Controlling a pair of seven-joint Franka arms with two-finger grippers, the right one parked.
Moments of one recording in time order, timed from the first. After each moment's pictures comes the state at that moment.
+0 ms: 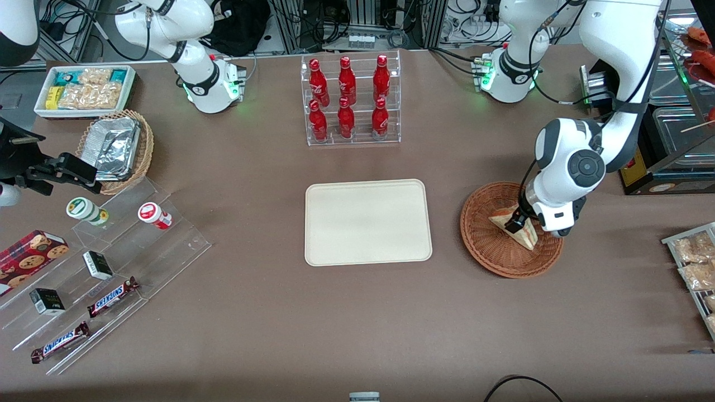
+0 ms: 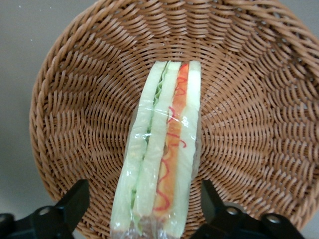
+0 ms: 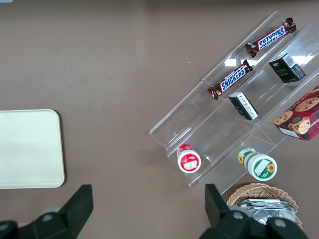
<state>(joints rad) -0.03 0.24 -0.14 -2.23 0.01 2.38 -1.14</state>
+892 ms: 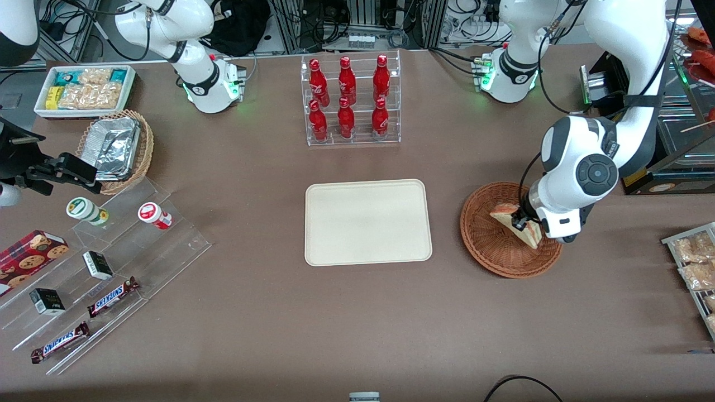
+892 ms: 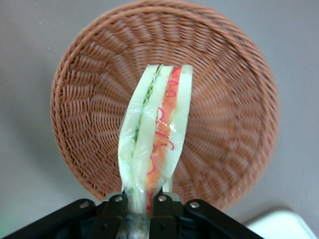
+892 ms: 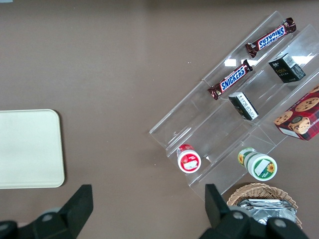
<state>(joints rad) -0.07 0.23 -0.16 -2.00 0.01 2.07 -1.11</state>
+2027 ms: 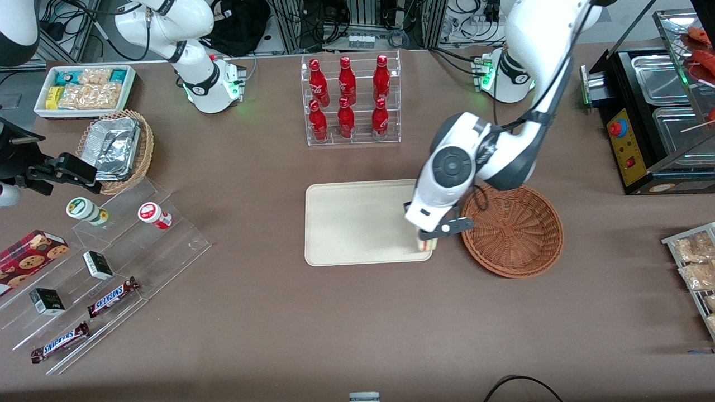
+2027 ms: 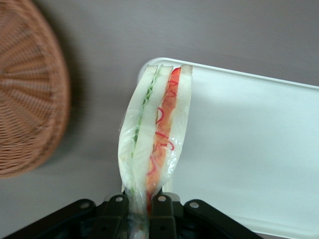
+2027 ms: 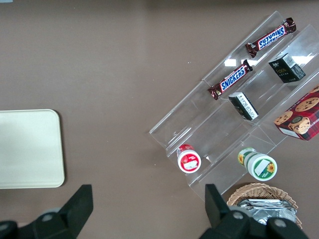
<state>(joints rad) -0.46 0.48 -0.17 -1.65 0.01 2.00 -0.82</state>
